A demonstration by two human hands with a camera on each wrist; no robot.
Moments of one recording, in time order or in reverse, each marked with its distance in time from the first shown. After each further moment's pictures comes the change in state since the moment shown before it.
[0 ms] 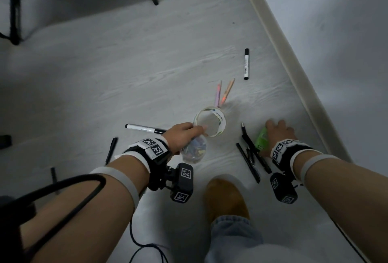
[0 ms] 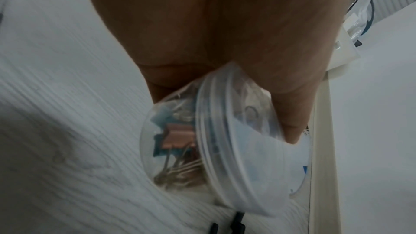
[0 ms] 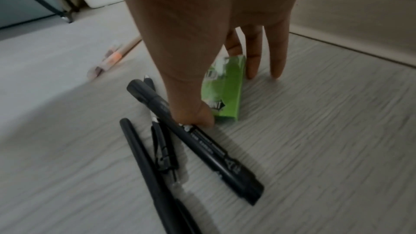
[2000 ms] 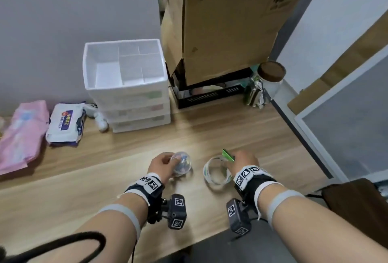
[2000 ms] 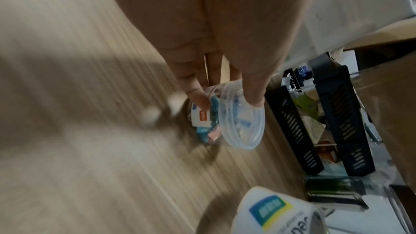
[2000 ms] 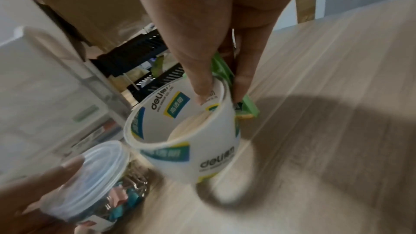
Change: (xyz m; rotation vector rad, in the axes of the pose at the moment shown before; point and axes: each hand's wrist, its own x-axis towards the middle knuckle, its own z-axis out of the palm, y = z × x) left_hand -0.947 -0.225 -0.399 -1.127 1.505 -0.143; right_hand -0.914 -0.775 -0.277 -0.550 0.096 -1.235
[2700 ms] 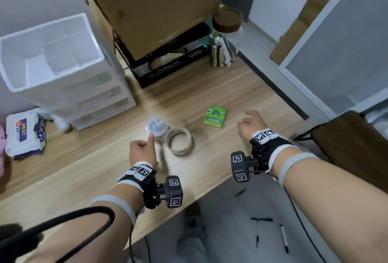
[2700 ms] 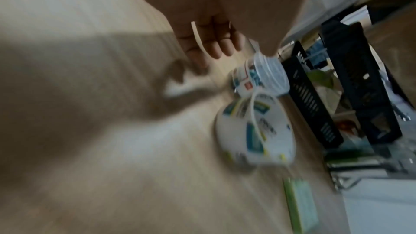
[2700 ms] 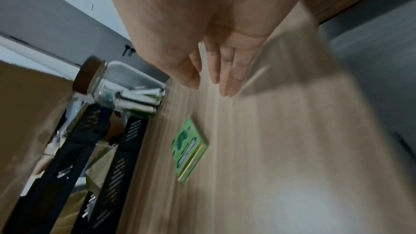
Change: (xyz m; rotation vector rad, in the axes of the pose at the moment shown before) left_hand -0.025 0.012 0.056 0.062 0.340 -0.097; right_hand 0.028 0.132 -0.005 0.769 0.143 0.169
